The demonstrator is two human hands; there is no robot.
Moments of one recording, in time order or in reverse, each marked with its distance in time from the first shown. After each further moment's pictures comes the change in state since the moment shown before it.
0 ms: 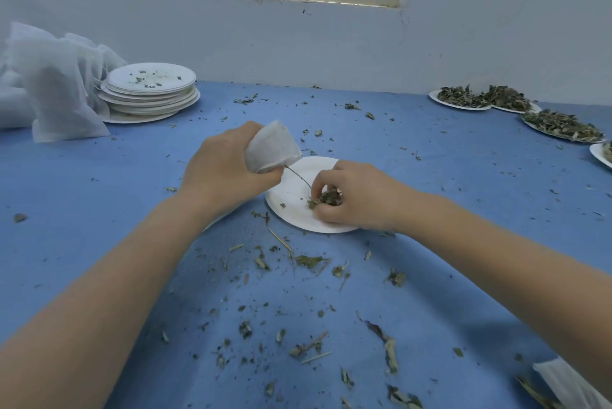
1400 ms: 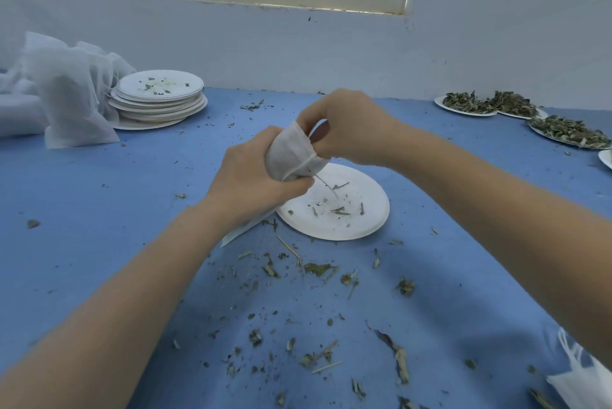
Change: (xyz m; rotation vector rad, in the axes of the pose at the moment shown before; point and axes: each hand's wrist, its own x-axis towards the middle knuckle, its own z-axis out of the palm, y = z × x) left_hand -0.003 0.017 0.001 -0.282 -0.079 -0.012; right_hand 0.030 -0.037 -0.065 0.227 0.155 -0.135
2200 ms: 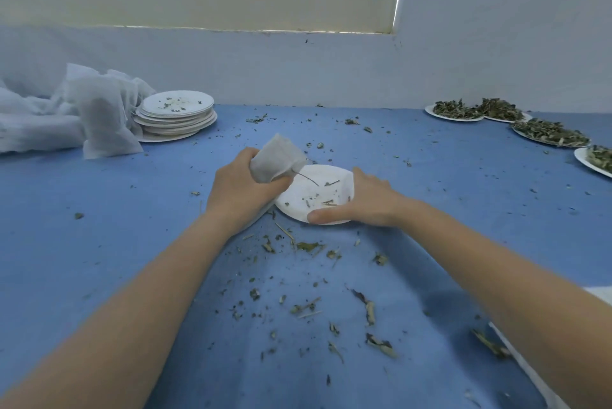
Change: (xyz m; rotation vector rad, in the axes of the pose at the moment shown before) left_hand -0.021 -0.009 0.002 0.033 0.111 -0.209; right_hand -0.062 0.057 0.049 -0.001 -0.159 0.562
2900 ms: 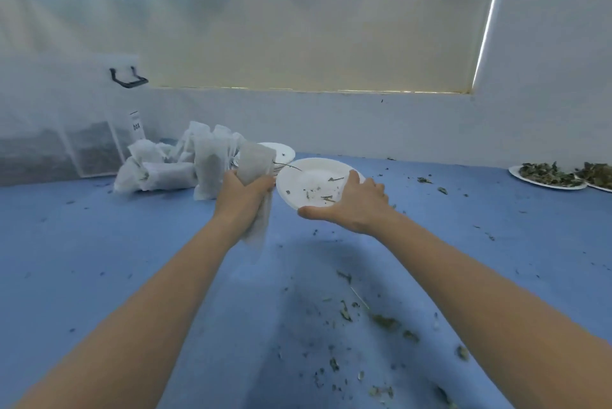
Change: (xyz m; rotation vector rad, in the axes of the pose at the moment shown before) left_hand 0.028 0.004 -0.114 -0.298 0.285 -0.294; right_hand 0.043 -0.133 -0.010 0.009 0.198 -0.212
